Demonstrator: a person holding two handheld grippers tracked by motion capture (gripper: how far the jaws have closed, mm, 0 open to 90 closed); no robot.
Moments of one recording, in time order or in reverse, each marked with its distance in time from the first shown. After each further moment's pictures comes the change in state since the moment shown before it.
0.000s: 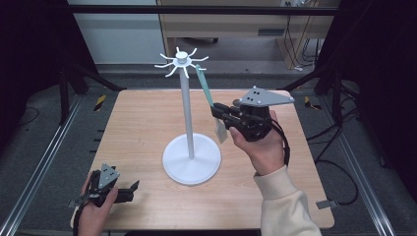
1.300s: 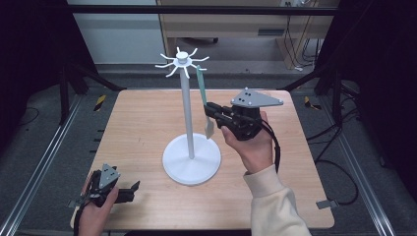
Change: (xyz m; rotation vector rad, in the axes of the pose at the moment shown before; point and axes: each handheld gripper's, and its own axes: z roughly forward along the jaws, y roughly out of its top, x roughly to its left) left arm -0.001 0.000 0.001 -0.001 -0.015 0.002; right arm 0.001 -0.009 0.022 -0.040 0.002 0.011
